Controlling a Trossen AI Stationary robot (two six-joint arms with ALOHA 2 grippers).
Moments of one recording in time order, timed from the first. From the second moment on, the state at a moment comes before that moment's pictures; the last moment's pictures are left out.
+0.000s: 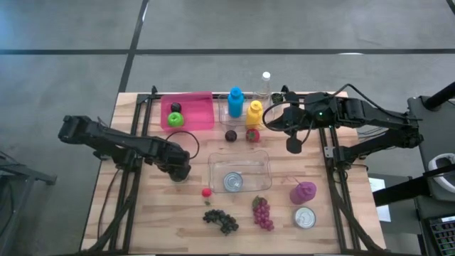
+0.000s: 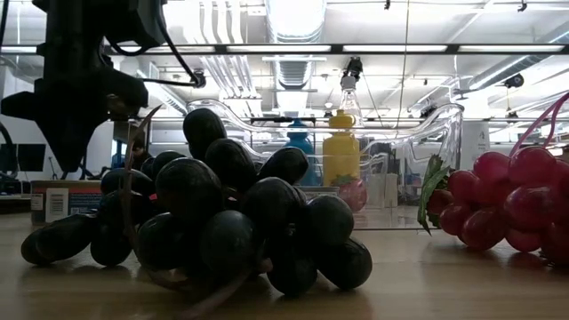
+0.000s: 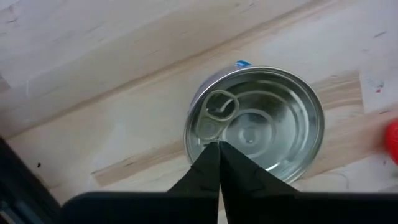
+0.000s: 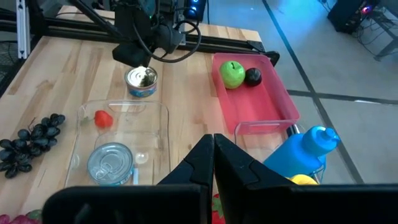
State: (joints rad) left arm -0.14 1.31 0.78 -1.00 0.02 -1.31; right arm -0.05 1.14 1.38 -0.77 0.08 -0.11
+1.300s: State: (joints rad) left arm -0.14 1.30 0.73 -1.02 -0.01 -1.32; right arm -0.05 1.14 1.38 -0.77 0.08 -0.10
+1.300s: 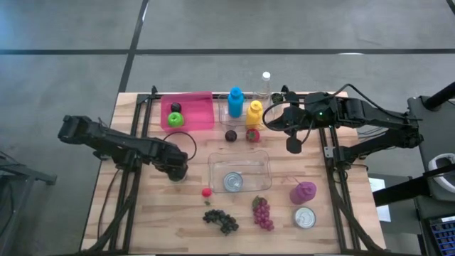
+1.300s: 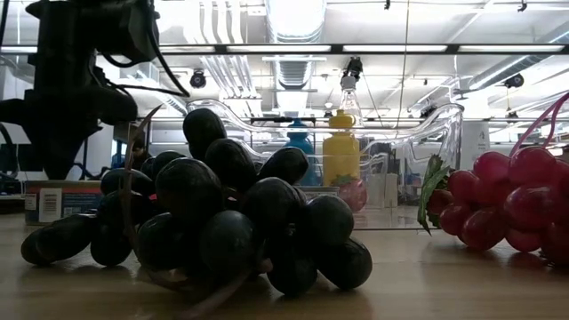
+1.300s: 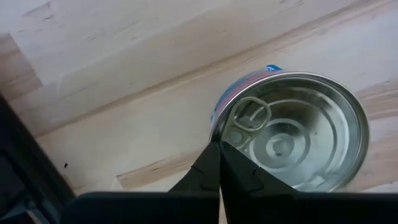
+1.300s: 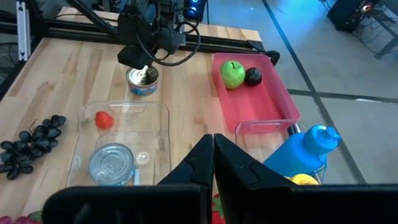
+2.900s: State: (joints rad) left arm -0.14 1.30 0.52 -0.69 -0.03 -1.31; right arm -0.05 1.14 1.38 -0.77 0.08 -0.08
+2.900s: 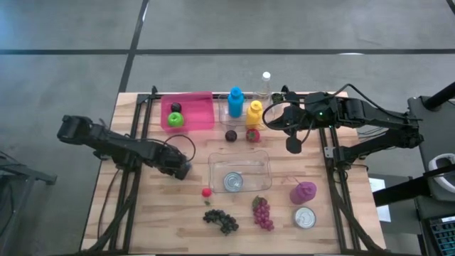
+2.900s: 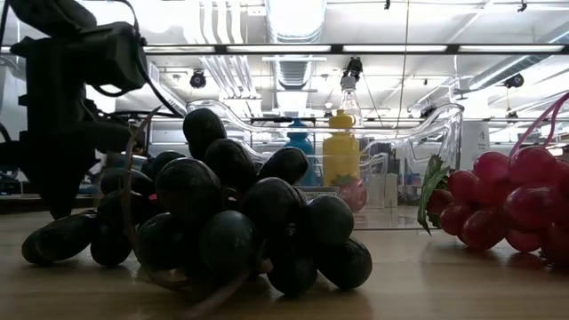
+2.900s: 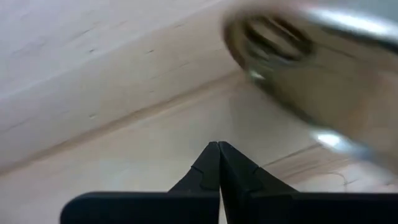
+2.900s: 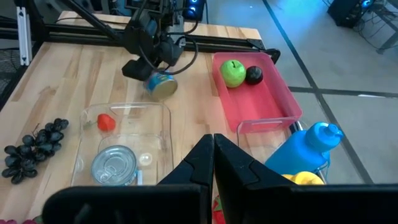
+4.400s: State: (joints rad) left arm -0.23 1.27 0.95 -0.96 -0.02 -1.29; right arm -0.05 1.14 1.38 -0.77 0.08 -0.06
